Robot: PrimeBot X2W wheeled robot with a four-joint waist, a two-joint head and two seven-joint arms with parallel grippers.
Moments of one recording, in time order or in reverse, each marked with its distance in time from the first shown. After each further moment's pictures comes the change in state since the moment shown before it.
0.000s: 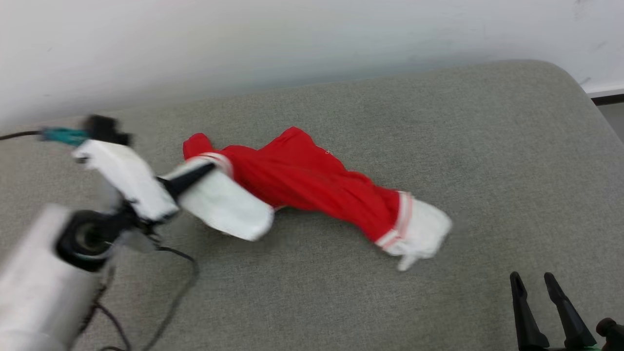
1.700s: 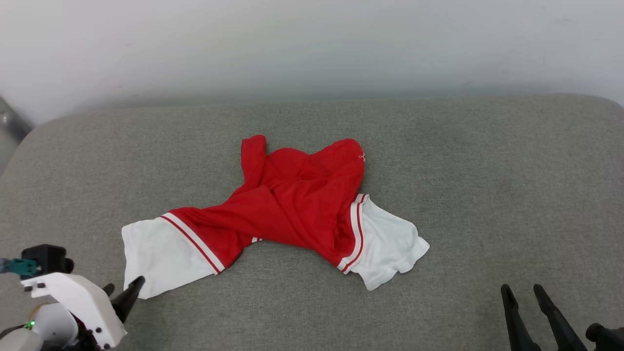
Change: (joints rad) left arm 0.426 0.254 -0.025 -0.097 0.203 0.160 -0.276; right arm -0.001 -0.042 0.058 0.063 0.049 0.000 0.000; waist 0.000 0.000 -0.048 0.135
